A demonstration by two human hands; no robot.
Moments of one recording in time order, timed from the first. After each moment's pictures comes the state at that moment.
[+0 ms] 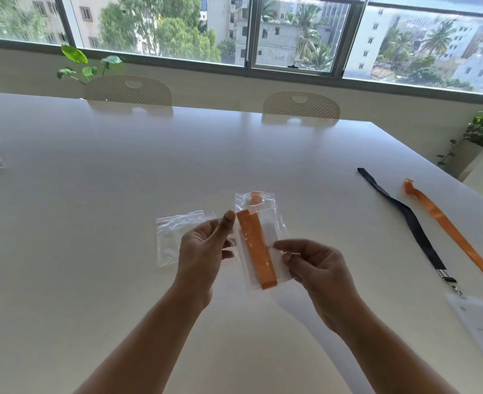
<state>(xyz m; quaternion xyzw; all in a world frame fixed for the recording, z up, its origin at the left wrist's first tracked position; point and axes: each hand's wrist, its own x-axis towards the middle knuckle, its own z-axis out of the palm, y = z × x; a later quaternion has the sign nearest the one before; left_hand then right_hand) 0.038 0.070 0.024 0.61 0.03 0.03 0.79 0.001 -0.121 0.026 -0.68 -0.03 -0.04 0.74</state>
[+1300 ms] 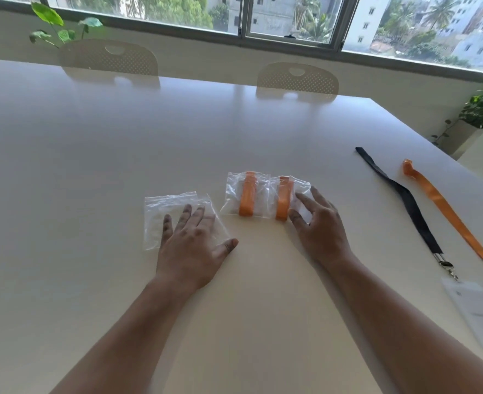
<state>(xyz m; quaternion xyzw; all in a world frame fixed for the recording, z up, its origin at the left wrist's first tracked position) 0.059 0.085 -0.018 0.97 -0.06 0.07 0.21 0.092 -0.170 -0.015 -0.95 0.03 -0.16 0.27</state>
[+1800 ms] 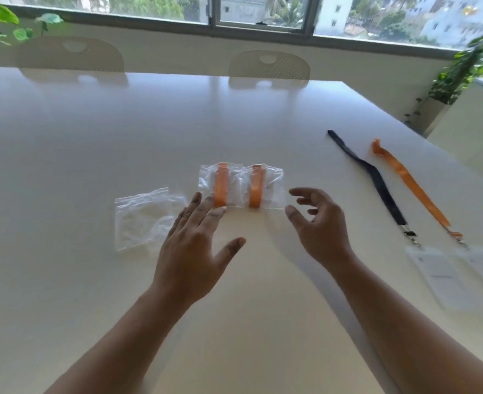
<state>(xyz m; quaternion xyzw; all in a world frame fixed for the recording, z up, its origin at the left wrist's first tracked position) 0.026 0.044 0.004 0.92 -0.21 0.15 0.28 0.035 -0.192 0.008 -0.87 0.05 -0.26 0.41</state>
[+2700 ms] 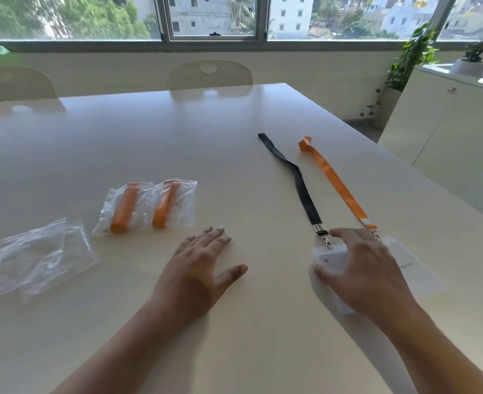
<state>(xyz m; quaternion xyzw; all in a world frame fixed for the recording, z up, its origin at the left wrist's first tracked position) 0.027 -0.113 -0.015 0.93 -0.28 0.03 0.22 -0.072 -0.374 0.013 -0.95 0.19 -0.13 0.19</state>
